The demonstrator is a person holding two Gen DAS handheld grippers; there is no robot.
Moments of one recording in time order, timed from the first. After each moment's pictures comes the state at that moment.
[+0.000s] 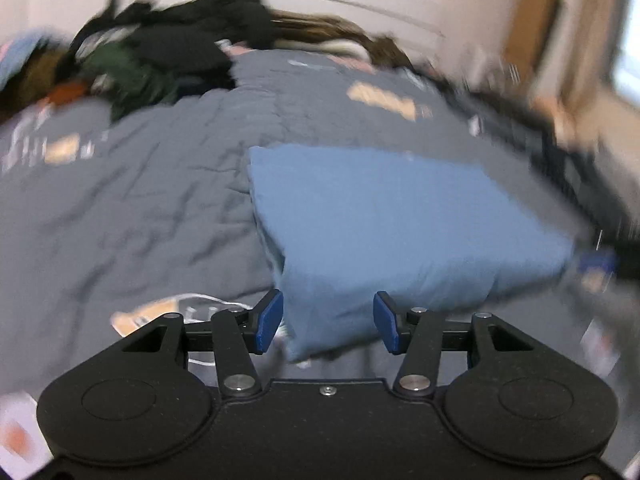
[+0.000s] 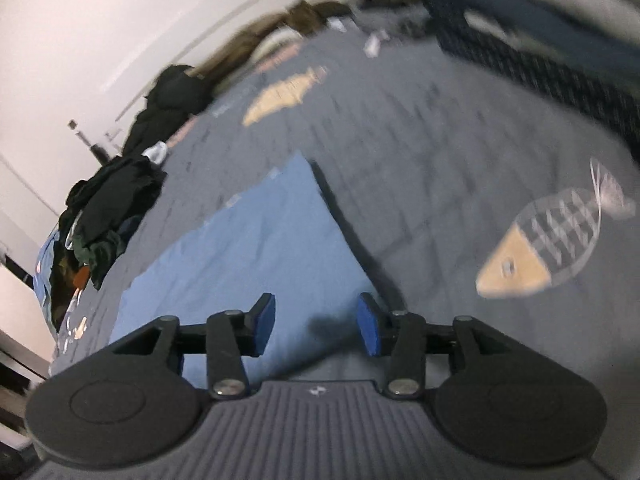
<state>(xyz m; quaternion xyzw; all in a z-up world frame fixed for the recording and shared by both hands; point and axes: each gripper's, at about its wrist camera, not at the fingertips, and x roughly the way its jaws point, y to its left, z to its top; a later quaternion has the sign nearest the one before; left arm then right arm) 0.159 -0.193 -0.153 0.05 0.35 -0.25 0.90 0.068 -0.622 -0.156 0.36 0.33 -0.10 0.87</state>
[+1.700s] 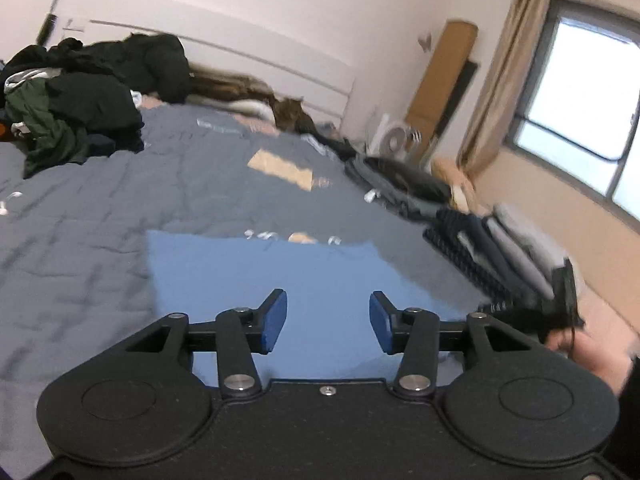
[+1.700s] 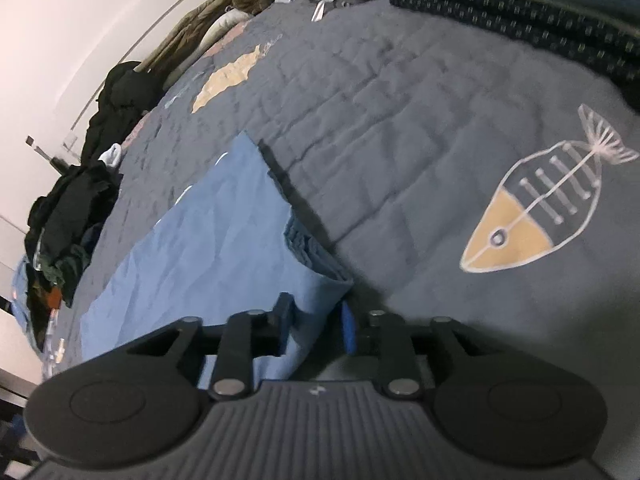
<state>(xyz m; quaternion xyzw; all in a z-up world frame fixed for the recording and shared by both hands) 0.157 -0.210 -0.122 -0.09 0.25 -0.37 0.89 0.069 -0.625 -0.172 0.36 0.35 -0.15 0.85</state>
